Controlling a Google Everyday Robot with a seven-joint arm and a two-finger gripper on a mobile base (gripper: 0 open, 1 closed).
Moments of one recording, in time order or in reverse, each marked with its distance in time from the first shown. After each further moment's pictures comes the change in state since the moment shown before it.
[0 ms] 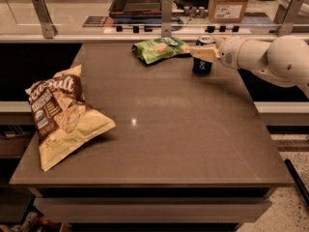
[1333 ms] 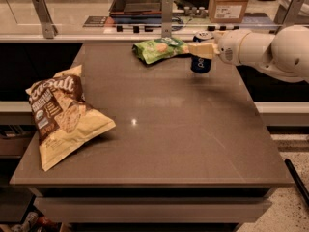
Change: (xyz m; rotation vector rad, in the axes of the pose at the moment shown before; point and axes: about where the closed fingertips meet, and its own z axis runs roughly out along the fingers) arm -0.028 0.032 -0.021 -0.025 0.020 -0.027
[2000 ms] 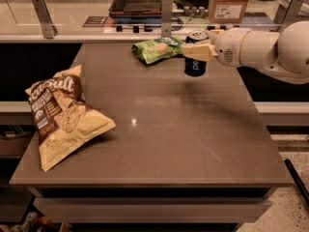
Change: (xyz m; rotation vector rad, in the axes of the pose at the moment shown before) arm -0.026 0.056 -0.021 -0.096 -0.016 -0.031
